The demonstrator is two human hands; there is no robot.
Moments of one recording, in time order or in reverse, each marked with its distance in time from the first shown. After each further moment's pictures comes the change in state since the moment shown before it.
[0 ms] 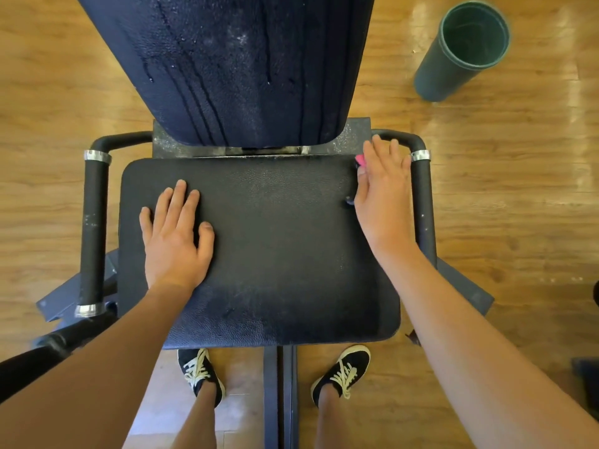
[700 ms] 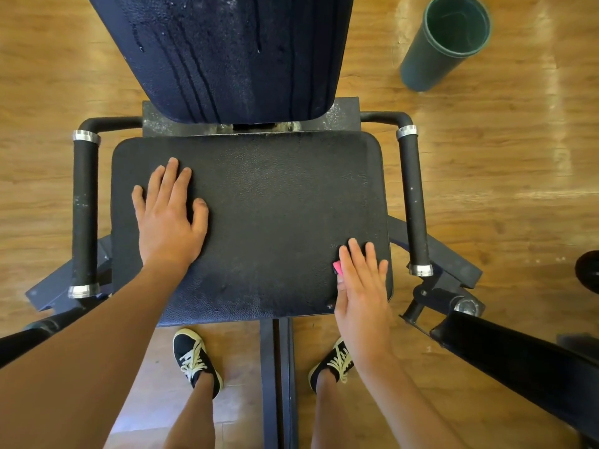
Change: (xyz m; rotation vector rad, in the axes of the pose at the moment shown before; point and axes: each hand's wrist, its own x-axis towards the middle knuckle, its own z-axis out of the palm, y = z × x) left_hand 0.001 -0.004 0.000 -0.007 0.012 0.020; right_hand -0.204 0.001 0.023 0.029 -0.074 0.019
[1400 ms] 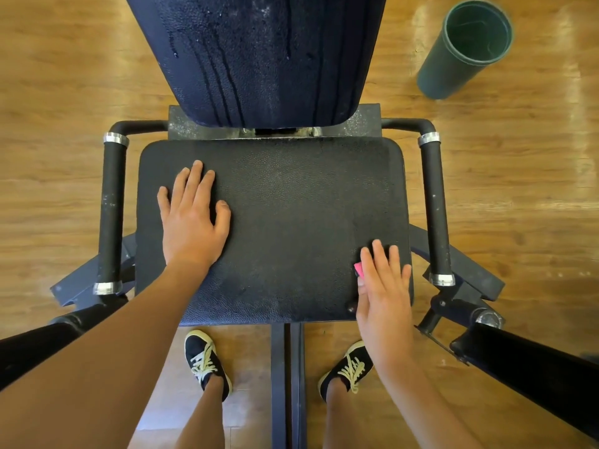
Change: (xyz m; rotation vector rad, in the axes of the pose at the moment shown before) left_hand -0.001 0.002 0.004 -0.012 0.010 0.004; right_hand 0.009 -0.001 -0.006 -0.055 -0.048 0.013
